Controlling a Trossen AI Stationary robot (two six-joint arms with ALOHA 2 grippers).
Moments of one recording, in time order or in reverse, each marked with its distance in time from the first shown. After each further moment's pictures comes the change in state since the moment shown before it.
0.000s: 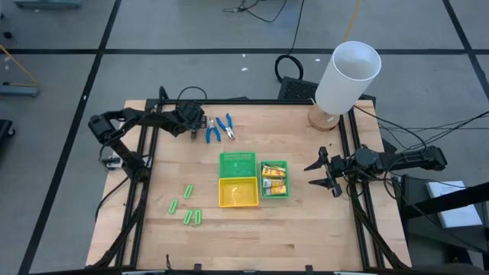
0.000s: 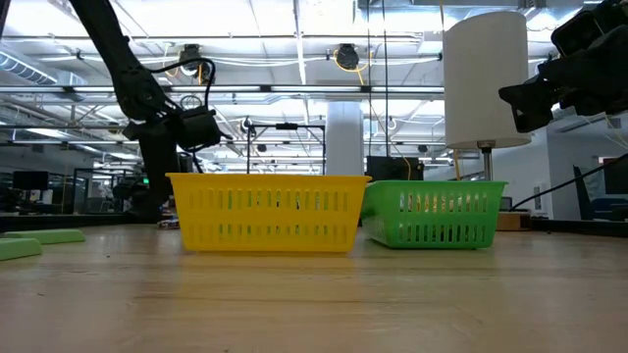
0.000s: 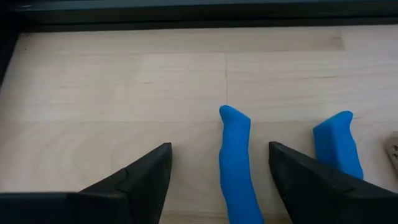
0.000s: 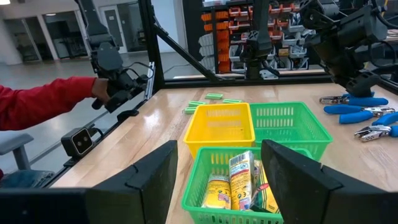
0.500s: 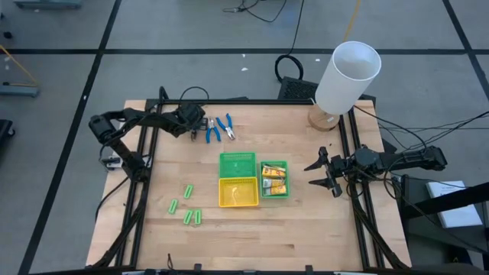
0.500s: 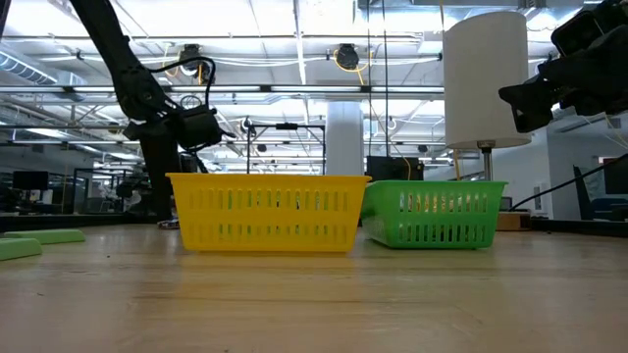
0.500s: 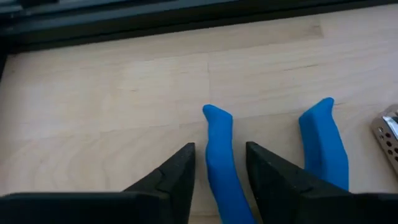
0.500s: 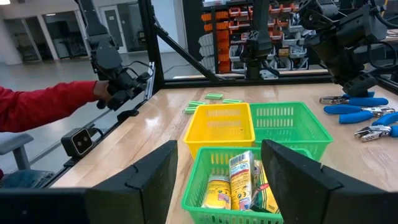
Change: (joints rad) left arm -0.007 0.002 -0.003 0.024 -0.005 0.103; right arm 0.000 0.000 0.000 0.000 0.000 0.000
